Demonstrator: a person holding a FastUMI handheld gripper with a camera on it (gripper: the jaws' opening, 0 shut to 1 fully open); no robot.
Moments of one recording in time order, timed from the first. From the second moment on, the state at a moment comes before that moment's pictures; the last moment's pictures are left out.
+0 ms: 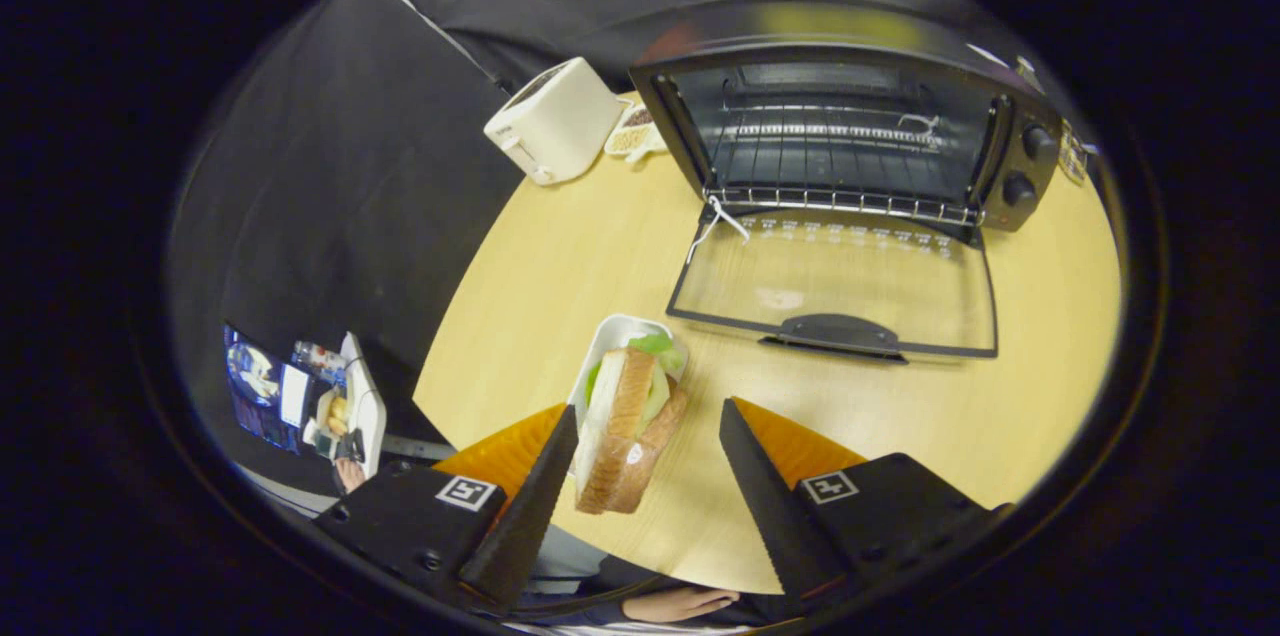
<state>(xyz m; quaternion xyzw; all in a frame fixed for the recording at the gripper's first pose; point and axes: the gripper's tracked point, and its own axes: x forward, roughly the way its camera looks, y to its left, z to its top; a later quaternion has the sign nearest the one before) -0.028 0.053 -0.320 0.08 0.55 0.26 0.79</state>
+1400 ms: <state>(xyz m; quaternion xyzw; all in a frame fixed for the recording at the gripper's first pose) 0.065 0.007 -0.264 0.48 0.42 0.26 0.73</state>
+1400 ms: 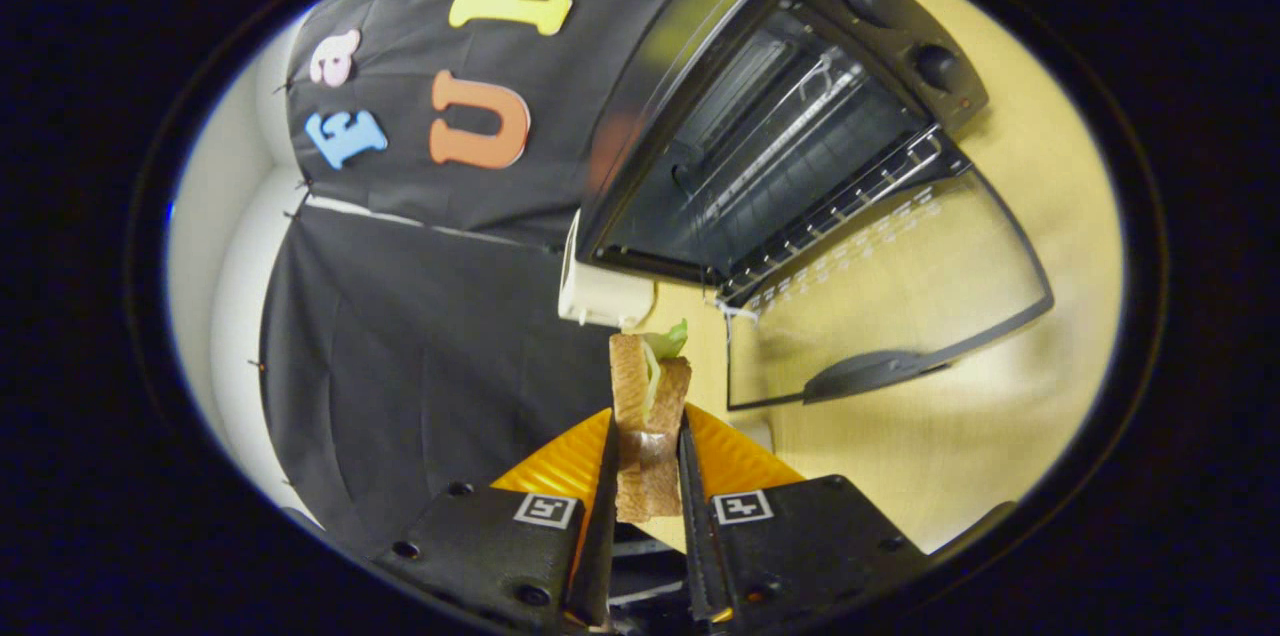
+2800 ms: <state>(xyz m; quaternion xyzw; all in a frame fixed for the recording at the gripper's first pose) 0.238 -0.020 -0.330 0.34 0.25 0.14 0.90</state>
